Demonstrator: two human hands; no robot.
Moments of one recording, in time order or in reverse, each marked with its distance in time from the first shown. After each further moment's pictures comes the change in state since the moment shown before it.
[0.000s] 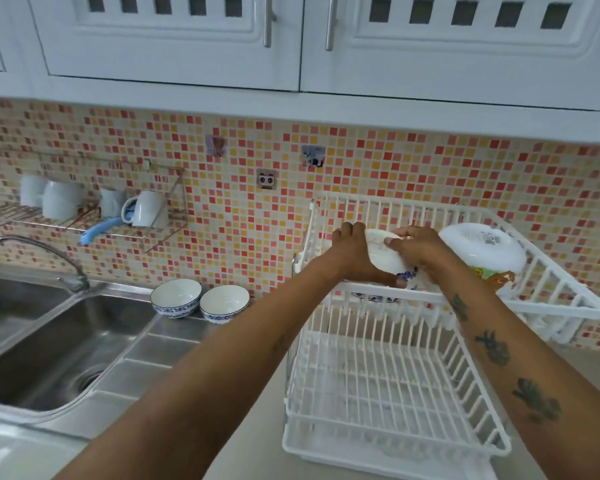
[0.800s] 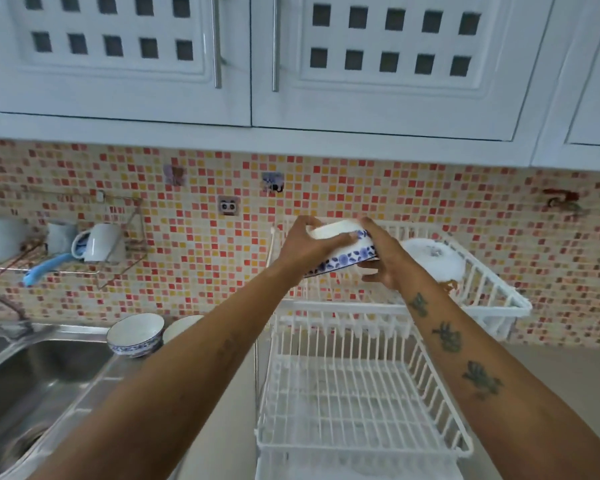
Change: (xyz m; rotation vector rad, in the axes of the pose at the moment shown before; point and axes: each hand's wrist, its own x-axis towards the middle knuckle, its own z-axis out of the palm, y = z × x) left_hand 0.002 0.007 -0.027 -0.876 0.199 -0.089; right_hand -0.027 -0.023 -0.024 0.499 -0.104 0.163
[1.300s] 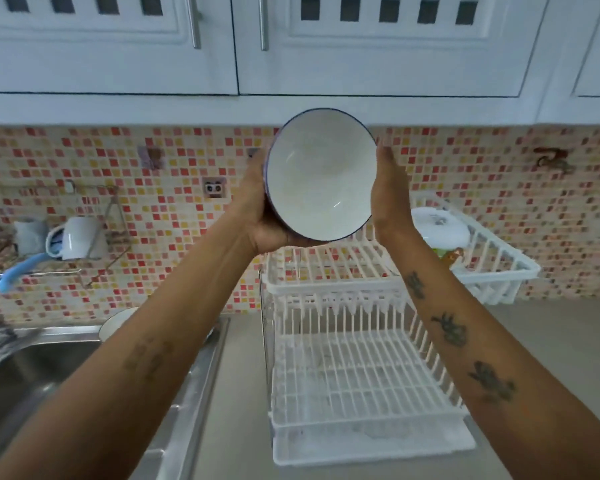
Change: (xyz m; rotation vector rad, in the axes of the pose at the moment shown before) left_hand -0.017 0.046 -0.067 -0.705 -0.467 -0.312; right_hand -0.041 -0.034 0.038 0.138 0.219 -0.633
